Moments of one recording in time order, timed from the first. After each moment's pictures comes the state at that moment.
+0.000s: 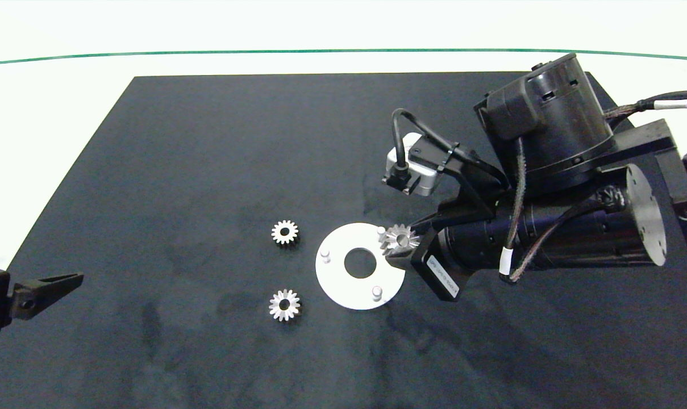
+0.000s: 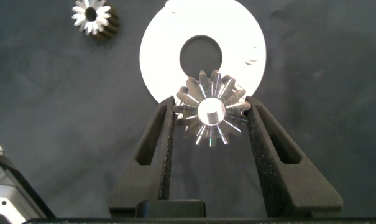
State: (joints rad) left arm 0.06 1.02 -0.88 0.35 0.05 0.27; right arm 0.82 1.71 -1.44 0.38 -0.12 -0.28
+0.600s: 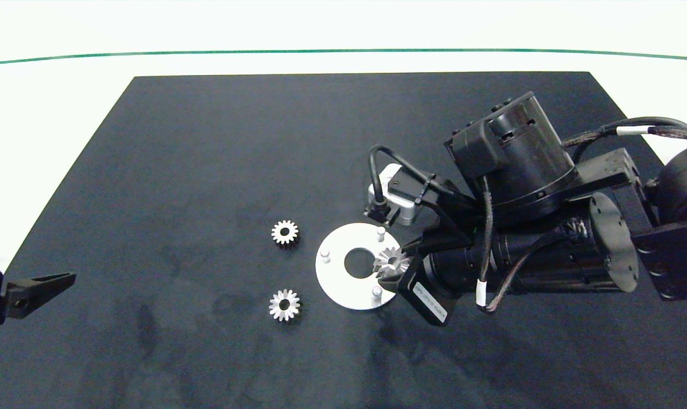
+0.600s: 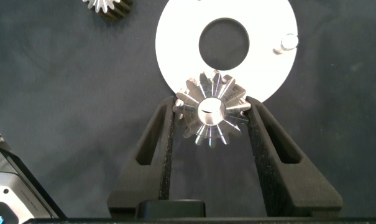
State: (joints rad) left arm 0.09 1.02 -0.88 0.35 0.05 0.28; right arm 0.85 1.74 -1.41 0.38 -0.13 -0.27
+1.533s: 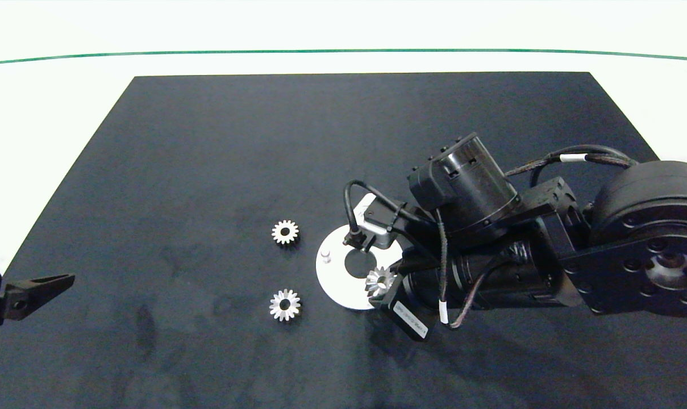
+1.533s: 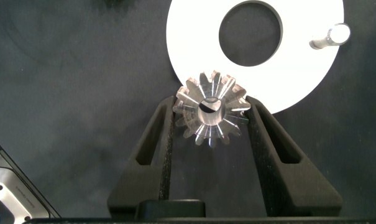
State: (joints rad) left arm 0.09 1.01 -0.88 0.35 0.05 0.28; right arm 0.86 1.81 -1.40 0.38 -0.14 -0.27
